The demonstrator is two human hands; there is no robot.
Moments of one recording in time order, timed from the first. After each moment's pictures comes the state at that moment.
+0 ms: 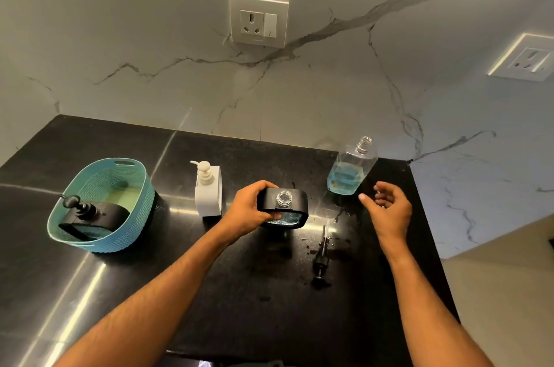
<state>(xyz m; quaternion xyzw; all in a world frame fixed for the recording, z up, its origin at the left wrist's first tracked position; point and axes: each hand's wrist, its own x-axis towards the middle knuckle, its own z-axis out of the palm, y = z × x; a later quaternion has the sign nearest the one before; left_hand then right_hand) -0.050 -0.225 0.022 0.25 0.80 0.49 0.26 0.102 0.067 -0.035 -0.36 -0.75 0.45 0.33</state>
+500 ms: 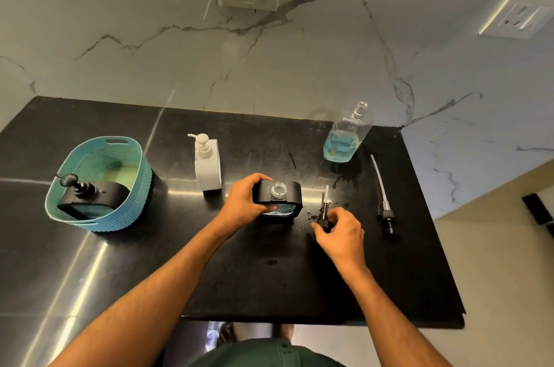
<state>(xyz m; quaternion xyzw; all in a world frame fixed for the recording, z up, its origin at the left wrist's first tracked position) -0.023 -0.255 -0.004 0.26 0.80 0.48 0.25 0.152 -0.075 -0.078 -0.39 -0.86 0.29 0.14</state>
